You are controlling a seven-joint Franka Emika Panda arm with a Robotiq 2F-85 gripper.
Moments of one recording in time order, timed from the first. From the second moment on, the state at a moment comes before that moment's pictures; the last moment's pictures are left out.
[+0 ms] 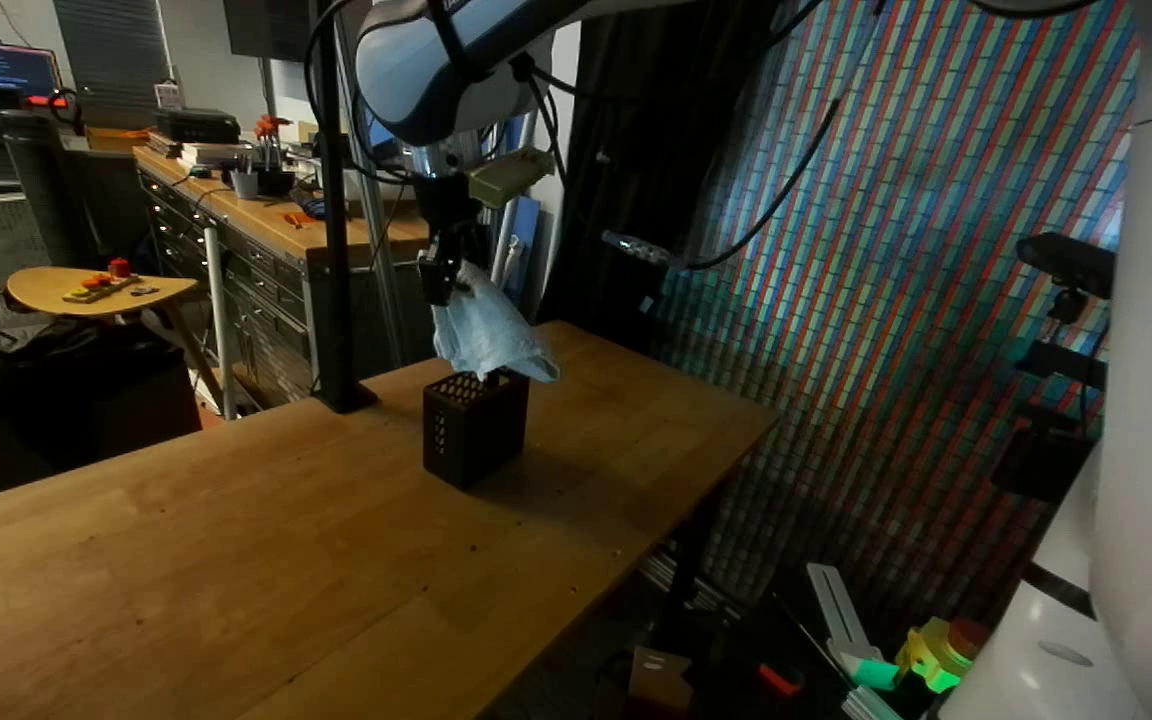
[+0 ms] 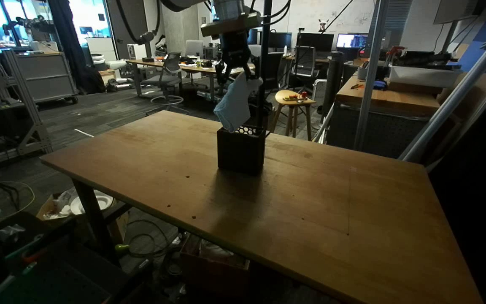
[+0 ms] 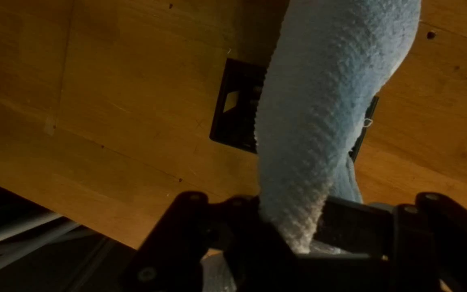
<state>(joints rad) -0.03 0.34 0.01 -1.70 -0.28 2.04 -0.27</state>
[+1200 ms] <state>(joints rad) -0.06 0.50 0.01 -1.74 -0.13 2.23 -0.27</state>
